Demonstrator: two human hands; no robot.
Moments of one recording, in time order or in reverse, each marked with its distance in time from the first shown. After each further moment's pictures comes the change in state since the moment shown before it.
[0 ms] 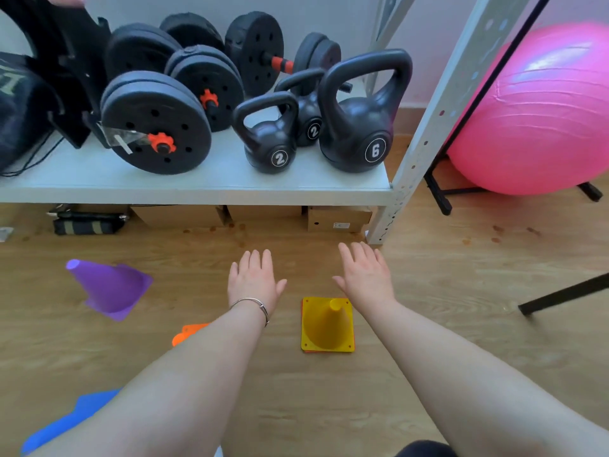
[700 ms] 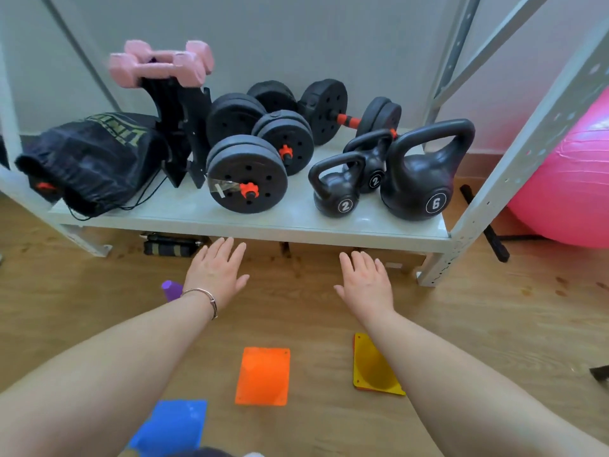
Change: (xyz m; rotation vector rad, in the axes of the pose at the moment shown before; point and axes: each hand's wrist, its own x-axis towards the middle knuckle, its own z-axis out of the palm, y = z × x) left_hand 0.019 -0.184 -0.140 0.267 0.138 0.078; right_hand 0.052 -0.115 -0.067 0.047 0.097 -0.081
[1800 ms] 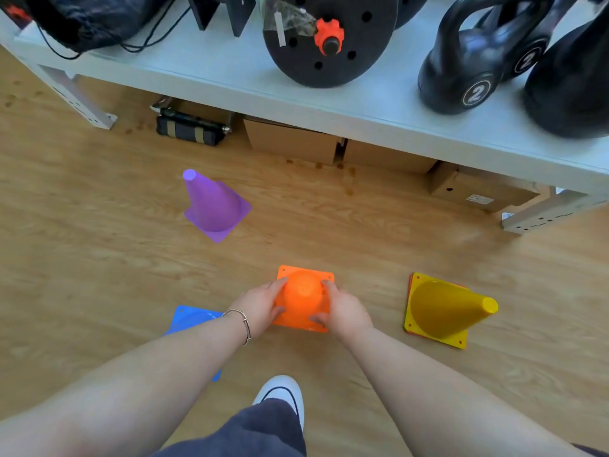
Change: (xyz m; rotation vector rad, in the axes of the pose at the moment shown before) left_hand -0.130 0.015 0.243 -0.602 -0.658 -0.031; right_hand -0.086 -0.134 0.192 0.332 -0.824 0.082
